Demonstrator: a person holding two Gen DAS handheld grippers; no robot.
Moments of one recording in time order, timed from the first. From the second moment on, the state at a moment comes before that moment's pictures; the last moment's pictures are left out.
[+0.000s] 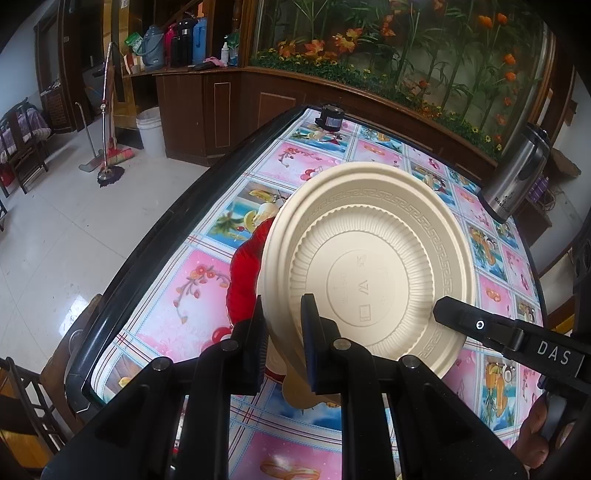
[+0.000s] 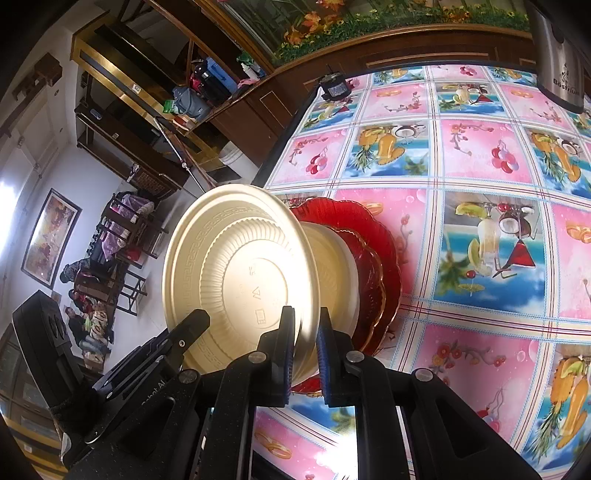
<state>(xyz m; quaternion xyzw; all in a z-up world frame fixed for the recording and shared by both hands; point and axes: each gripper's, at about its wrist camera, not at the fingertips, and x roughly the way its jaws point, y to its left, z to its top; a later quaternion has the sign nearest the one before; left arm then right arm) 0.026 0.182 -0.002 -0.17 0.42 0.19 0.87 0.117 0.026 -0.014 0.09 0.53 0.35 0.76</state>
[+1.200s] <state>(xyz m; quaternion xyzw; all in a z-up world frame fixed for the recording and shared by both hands) 0.035 0.184 -0.001 -0.17 0.42 0.20 0.87 0.119 0.035 -0.011 0.07 0.53 0.35 0.77</state>
